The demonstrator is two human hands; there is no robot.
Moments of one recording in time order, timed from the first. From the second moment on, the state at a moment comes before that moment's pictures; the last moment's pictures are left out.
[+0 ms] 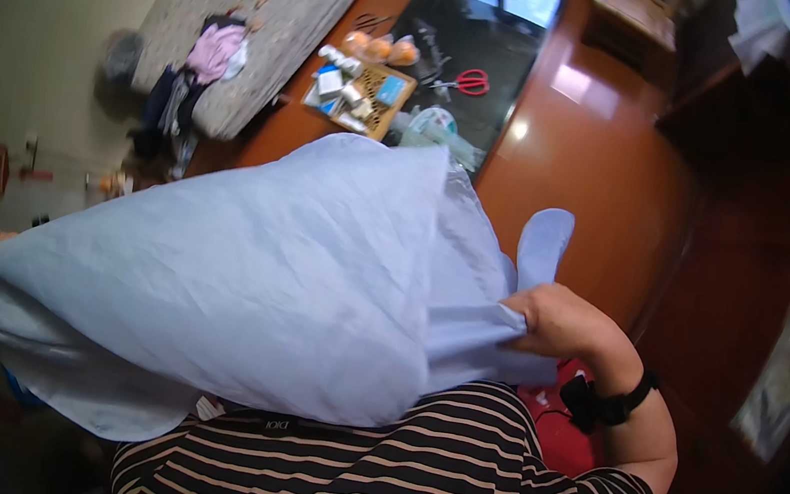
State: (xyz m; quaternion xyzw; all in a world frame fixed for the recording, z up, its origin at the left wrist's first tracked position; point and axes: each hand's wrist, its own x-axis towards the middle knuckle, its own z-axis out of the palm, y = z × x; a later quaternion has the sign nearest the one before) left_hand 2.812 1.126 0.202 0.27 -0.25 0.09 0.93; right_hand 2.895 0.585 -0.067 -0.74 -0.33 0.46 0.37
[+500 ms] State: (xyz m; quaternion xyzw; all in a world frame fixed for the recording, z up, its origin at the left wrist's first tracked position) left_hand 2.506 1.100 0.131 0.44 -0.11 0.36 0.82; right_hand 2.806 0.882 -0.201 -0.52 -0.59 0.43 0.44
